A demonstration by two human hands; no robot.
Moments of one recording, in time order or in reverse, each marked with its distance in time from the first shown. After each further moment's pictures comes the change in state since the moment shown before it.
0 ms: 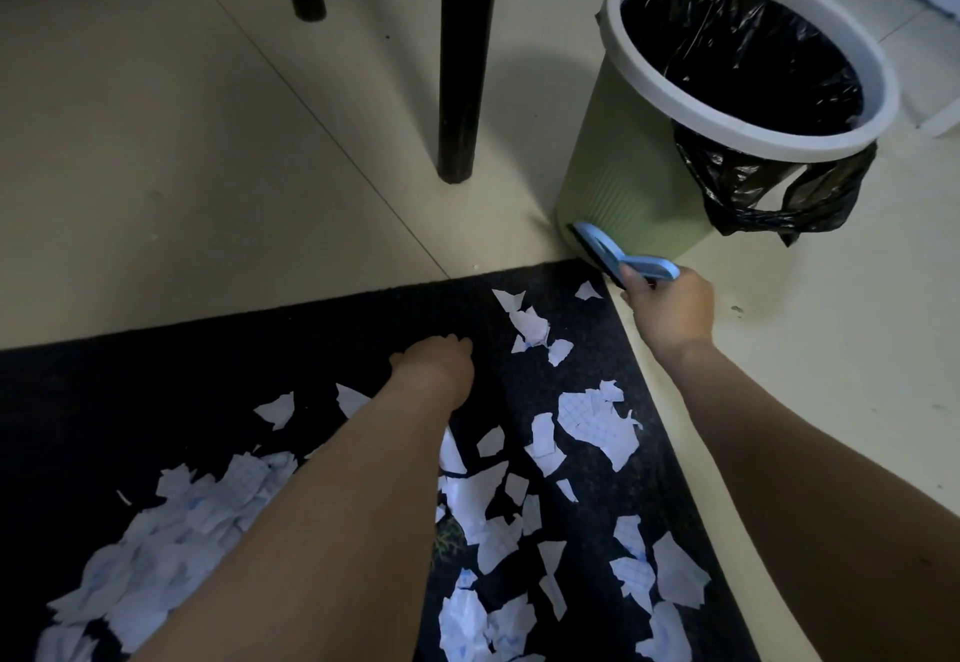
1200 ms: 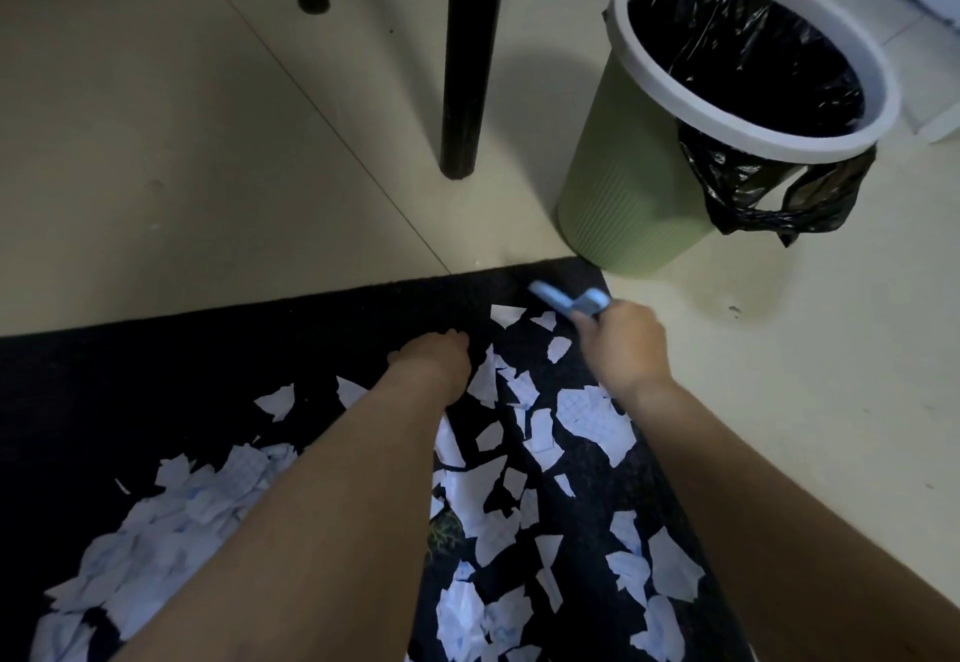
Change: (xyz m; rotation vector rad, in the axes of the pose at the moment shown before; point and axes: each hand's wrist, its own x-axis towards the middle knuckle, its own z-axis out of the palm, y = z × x) left_hand -0.008 -0.003 -0.002 -0.070 -0.030 -0.008; right_hand -0.051 -0.023 0.014 -0.420 -0.207 -0.156
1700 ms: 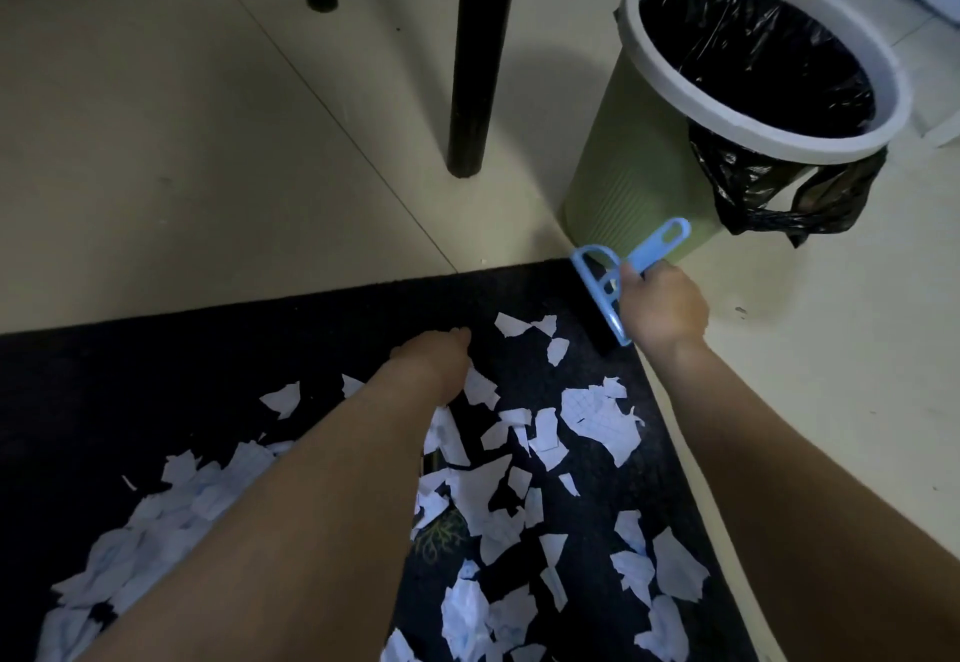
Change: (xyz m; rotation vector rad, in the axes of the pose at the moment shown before) left_hand -0.015 -0.011 0.002 -0.107 0.078 0.066; right_hand 0.033 0.005 -0.018 0.106 0.076 0.250
